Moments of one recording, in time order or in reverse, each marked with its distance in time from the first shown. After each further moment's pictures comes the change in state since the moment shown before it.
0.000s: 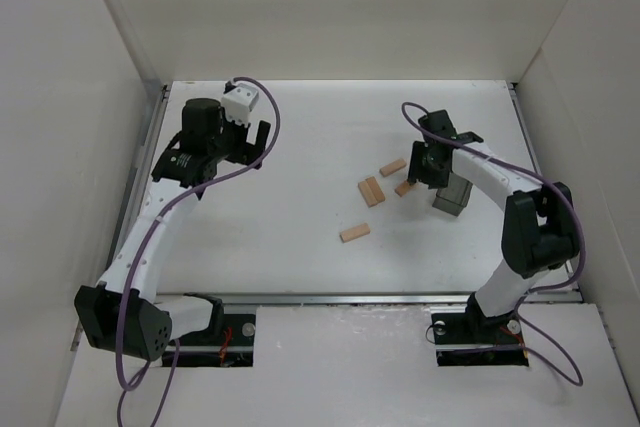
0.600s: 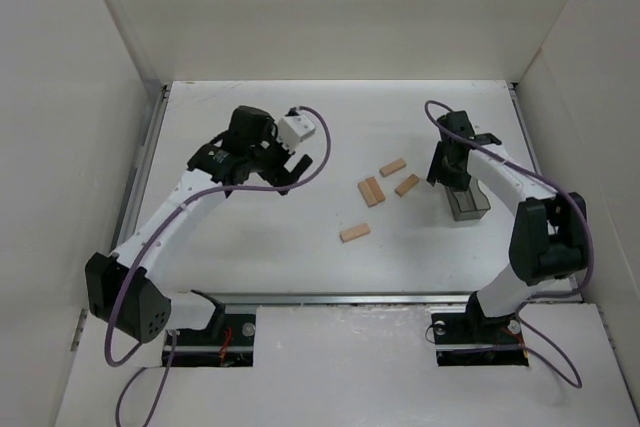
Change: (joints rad) left arm -0.203 0.101 0.036 -0.124 0.098 0.205; right arm -0.092 -0.044 -0.040 -0.070 0.137 0.061
